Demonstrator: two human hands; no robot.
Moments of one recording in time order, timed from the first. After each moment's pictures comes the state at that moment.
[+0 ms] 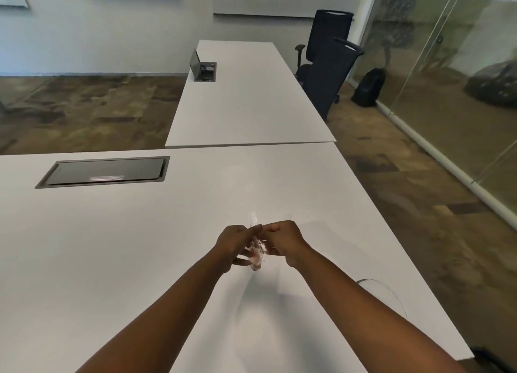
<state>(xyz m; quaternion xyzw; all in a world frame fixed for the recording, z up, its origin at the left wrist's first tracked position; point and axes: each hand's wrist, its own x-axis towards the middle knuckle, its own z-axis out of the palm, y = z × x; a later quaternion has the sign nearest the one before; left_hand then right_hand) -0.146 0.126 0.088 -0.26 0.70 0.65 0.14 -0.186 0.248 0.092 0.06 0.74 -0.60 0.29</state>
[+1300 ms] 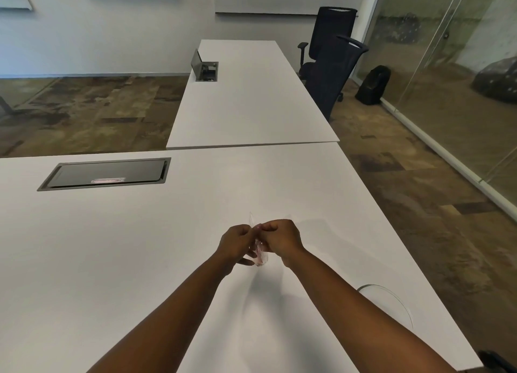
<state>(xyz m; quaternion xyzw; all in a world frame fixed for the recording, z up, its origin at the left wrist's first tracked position) -0.158 0.128 0.077 -0.22 0.72 0.64 0.11 -0.194 0.236 0.091 0.04 0.82 -0.54 0.22</state>
